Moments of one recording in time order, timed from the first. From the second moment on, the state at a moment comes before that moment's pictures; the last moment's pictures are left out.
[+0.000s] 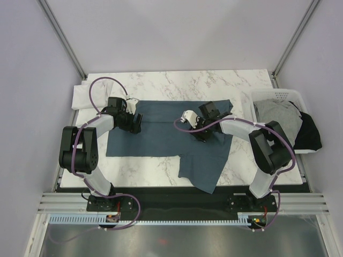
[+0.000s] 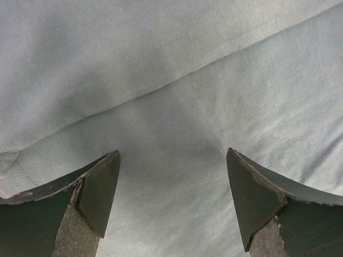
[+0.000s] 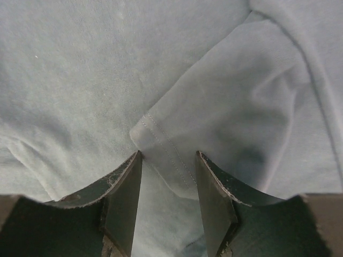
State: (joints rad) left arm -0.07 1.71 0.97 -0.25 0.29 0.29; right arm 0.50 1.76 1.06 -0.36 -0.25 -0.60
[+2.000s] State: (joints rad) left arm -0.06 1.72 0.97 -0.24 0.30 0.29; right arm 0.53 1.78 1.18 -0.46 -0.42 -0.48
